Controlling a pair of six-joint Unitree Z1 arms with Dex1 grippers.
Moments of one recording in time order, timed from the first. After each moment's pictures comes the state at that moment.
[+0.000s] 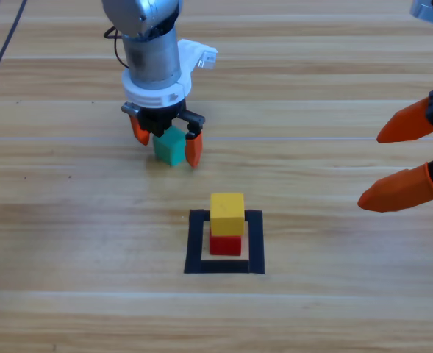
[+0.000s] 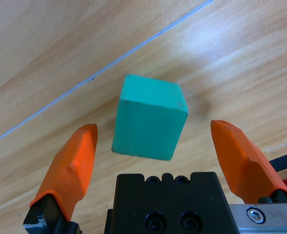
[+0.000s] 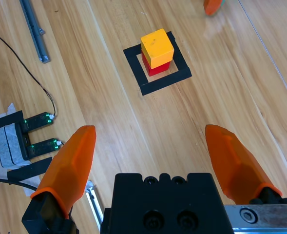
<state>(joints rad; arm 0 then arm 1) -0.52 2.53 -2.35 1.32 0.01 -0.05 0.72 1.48 -1.07 0.51 0.36 -0.33</state>
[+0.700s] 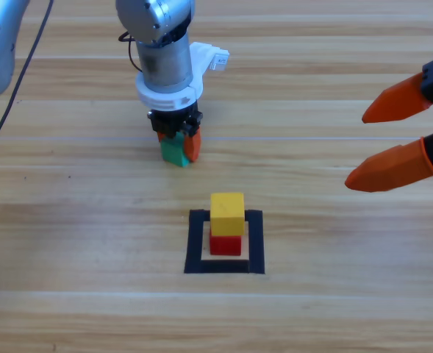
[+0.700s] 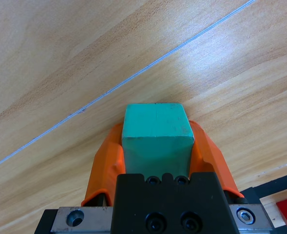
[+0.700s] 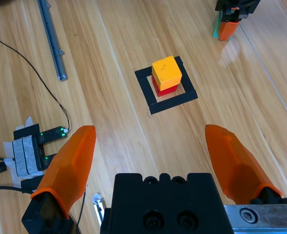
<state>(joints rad) -0.53 2.59 -2.44 1.32 0.01 -0.04 0.72 1.48 -1.12 0.51 0.43 -0.33</state>
